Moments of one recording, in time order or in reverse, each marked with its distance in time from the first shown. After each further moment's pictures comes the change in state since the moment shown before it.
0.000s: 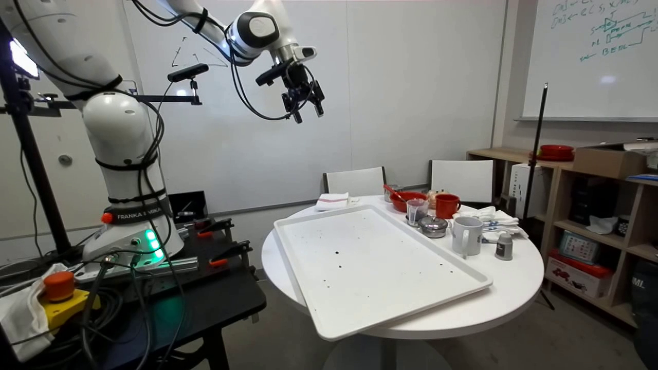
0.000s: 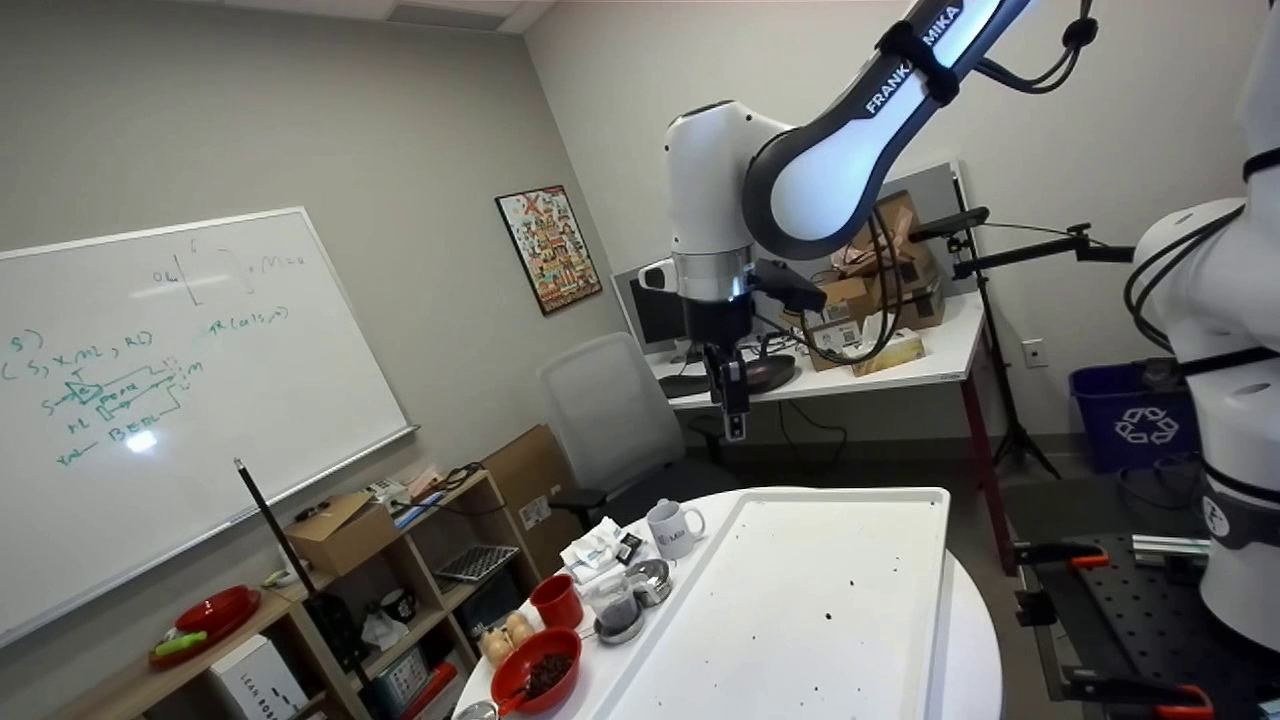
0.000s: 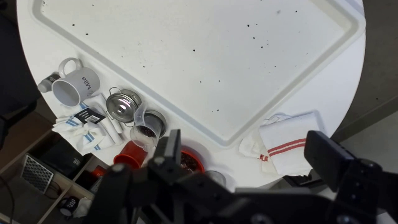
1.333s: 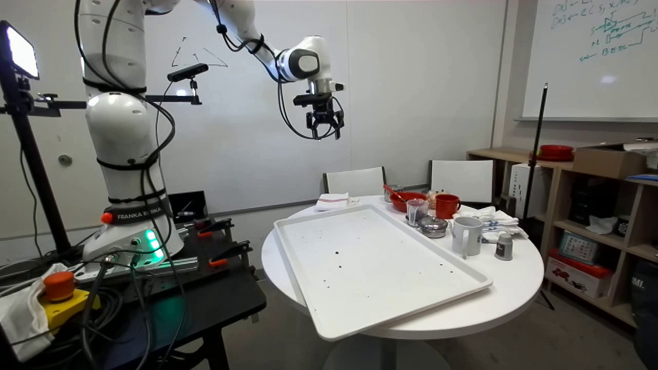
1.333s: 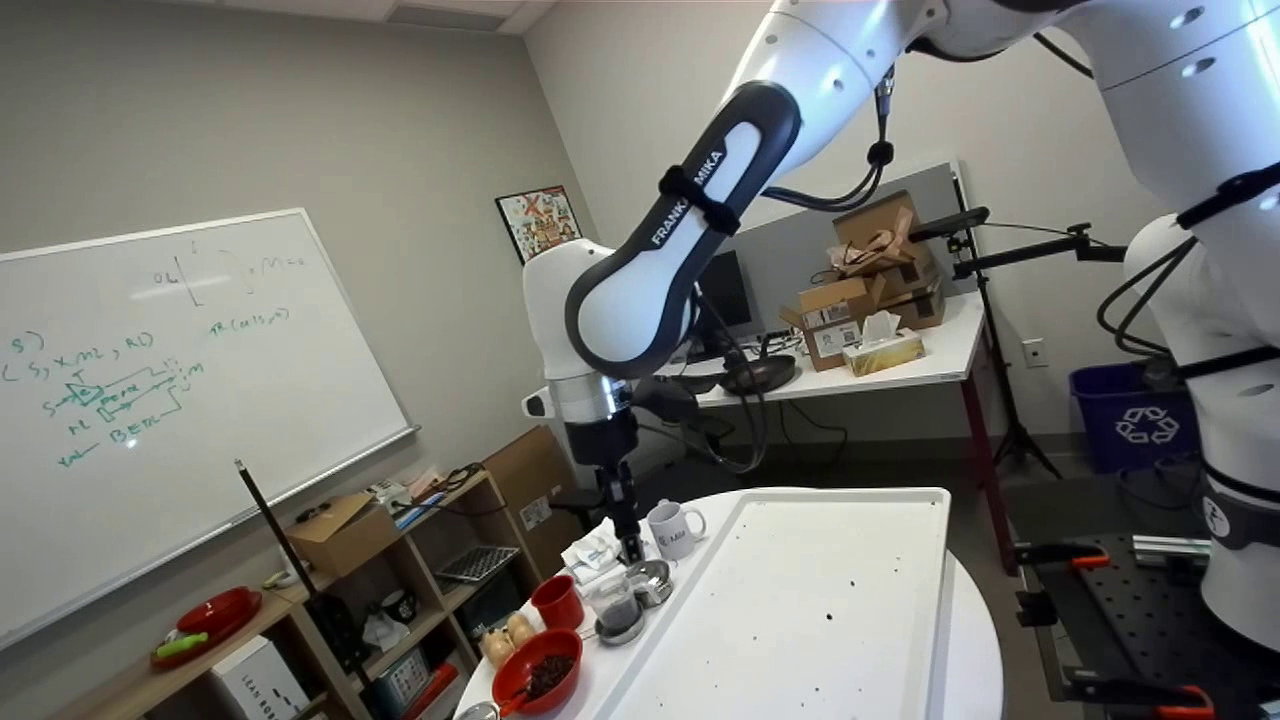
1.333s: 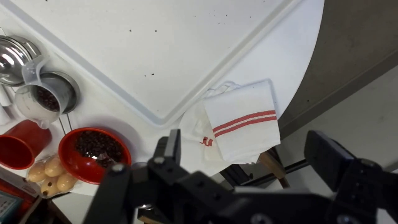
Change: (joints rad) arm 0.090 0.573 0.035 0.486 0.223 -0.065 -0.153
